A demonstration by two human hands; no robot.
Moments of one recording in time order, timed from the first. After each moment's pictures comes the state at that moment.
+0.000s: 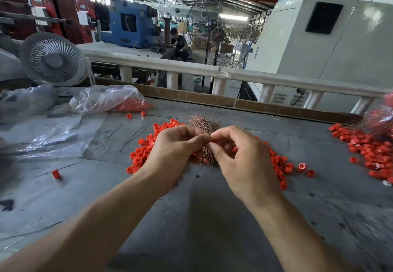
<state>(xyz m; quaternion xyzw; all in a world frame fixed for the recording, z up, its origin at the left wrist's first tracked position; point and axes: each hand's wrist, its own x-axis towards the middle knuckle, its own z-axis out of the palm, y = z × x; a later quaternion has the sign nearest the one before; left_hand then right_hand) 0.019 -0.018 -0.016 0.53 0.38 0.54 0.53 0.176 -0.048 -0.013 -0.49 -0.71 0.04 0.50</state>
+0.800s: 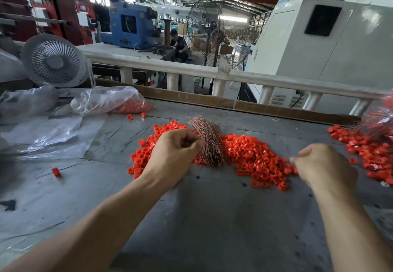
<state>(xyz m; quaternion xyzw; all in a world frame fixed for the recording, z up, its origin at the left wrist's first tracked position) 0.012 -0.015 -0.024 0.63 0.48 0.49 0.37 0.304 -0.027 -0.006 -0.88 -0.42 -0.02 0.22</state>
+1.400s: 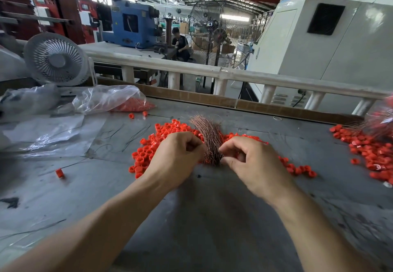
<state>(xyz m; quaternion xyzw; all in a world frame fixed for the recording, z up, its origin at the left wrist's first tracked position) 0.016 -0.011 -0.030 0.69 0.54 0.43 0.24 0.213 -0.034 -0.020 -0.56 -0.75 0.09 0.35</state>
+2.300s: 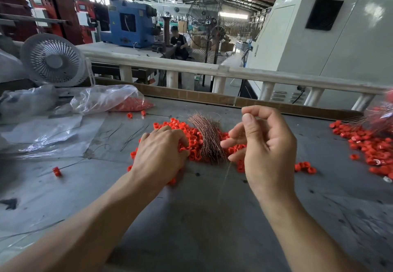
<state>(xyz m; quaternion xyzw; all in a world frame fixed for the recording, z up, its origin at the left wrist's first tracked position) -0.005 -0.007 -0.025 0.74 0.61 0.28 0.01 0.180 -0.058 0.002 -0.38 -0.56 0.22 0.70</state>
